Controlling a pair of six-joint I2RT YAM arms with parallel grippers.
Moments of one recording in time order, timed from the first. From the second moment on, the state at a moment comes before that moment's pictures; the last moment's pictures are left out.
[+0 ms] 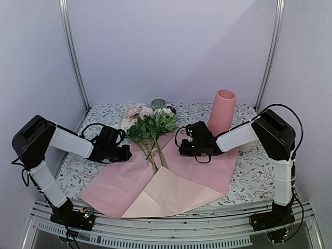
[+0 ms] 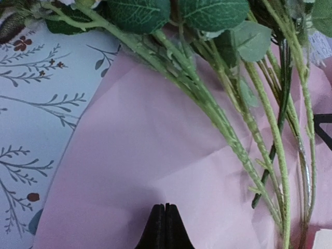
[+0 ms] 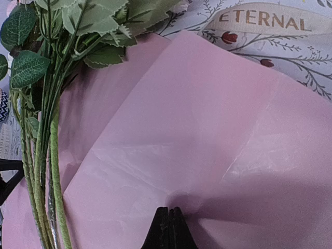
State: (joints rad) left arm -0.51 1.68 0.68 0.19 0.04 -0.52; right arm 0.75 2.10 1.18 0.20 -0.04 0.66
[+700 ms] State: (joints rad) left arm -0.42 1.85 0.80 0.28 0.04 -0.53; right arm 0.74 2.19 1.37 0.03 0.12 0.73
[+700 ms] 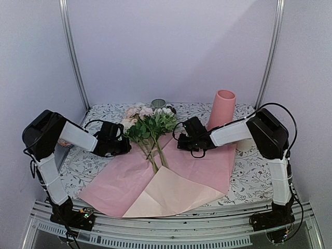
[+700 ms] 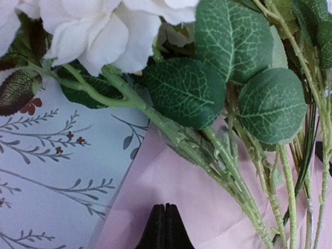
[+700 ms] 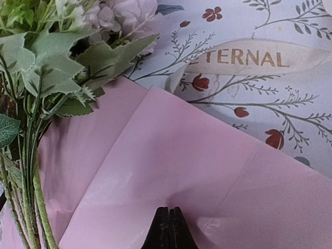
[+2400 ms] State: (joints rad) left arm -0.86 1.25 0.49 -0.06 0.28 -0.48; right arm 0.78 1.92 1.00 0.10 -0.20 0.49
